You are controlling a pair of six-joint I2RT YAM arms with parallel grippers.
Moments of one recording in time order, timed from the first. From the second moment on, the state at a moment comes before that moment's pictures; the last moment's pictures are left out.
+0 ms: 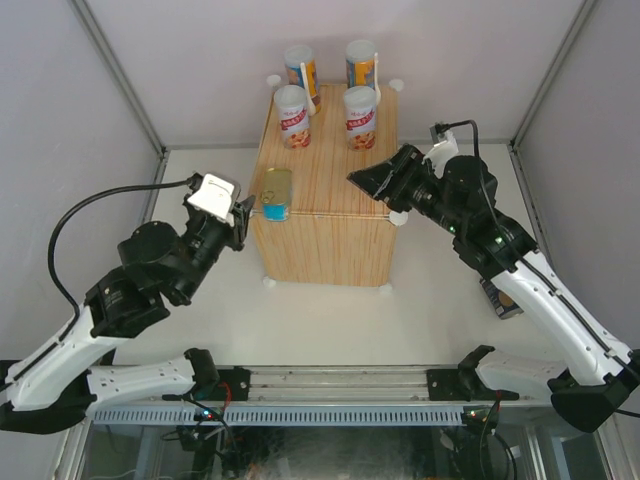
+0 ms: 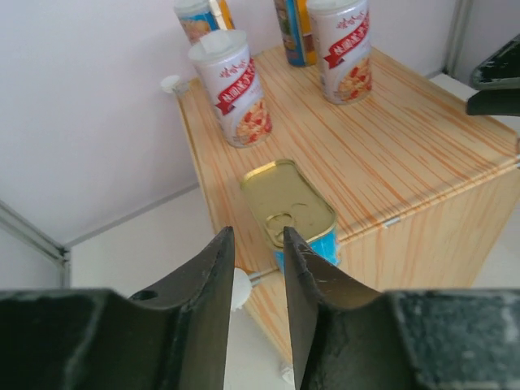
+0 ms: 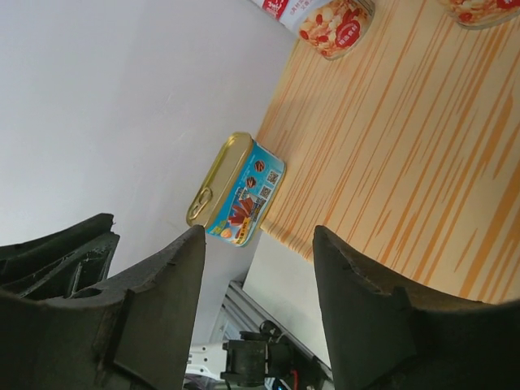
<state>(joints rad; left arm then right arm) -1.07 0.86 1.33 -0.44 -0.66 0.22 0.62 1.11 1.32 -0.34 -0.10 0.92</state>
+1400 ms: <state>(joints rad) -0.97 0.83 1.12 -0.40 -0.44 -0.12 0.73 1.15 1.43 -0.48 0.12 0.74</state>
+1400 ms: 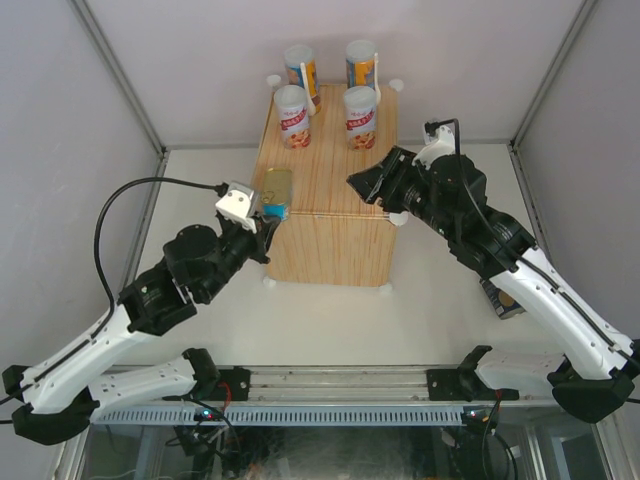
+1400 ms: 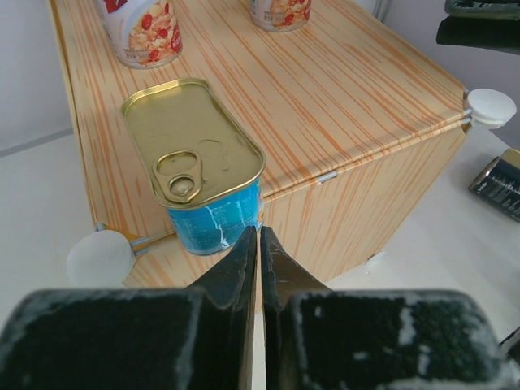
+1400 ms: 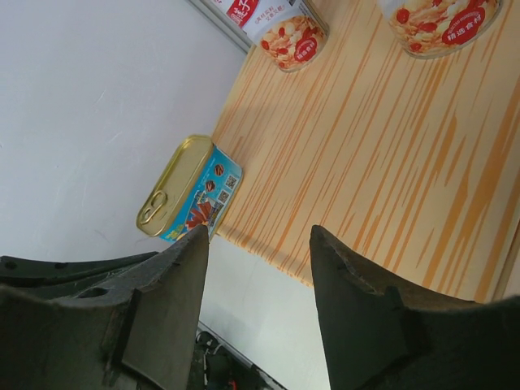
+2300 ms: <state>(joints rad) -0.81 0.90 1.11 -0.34 -0.31 -0.12 0.72 1.19 1.47 -0.49 0.12 0.72</state>
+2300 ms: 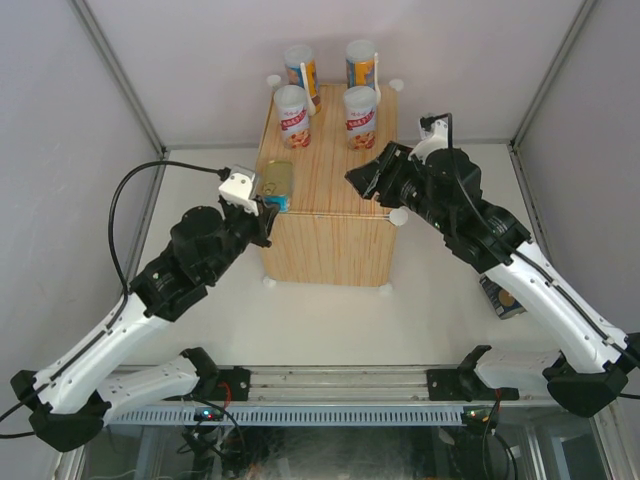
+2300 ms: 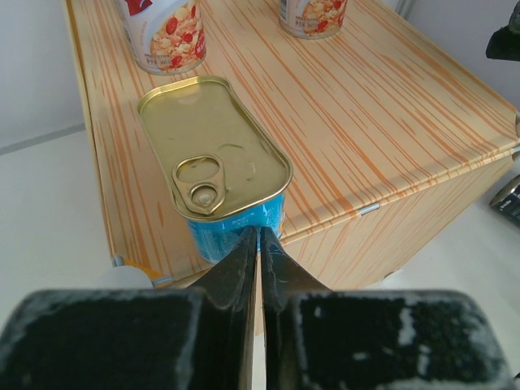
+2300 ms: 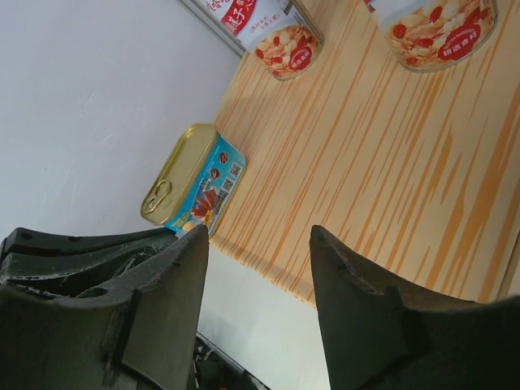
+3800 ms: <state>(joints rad) -0.65 0.97 1.11 -0.27 -0.15 -0.12 0.69 1.24 1.51 -0.52 0.12 0.69</state>
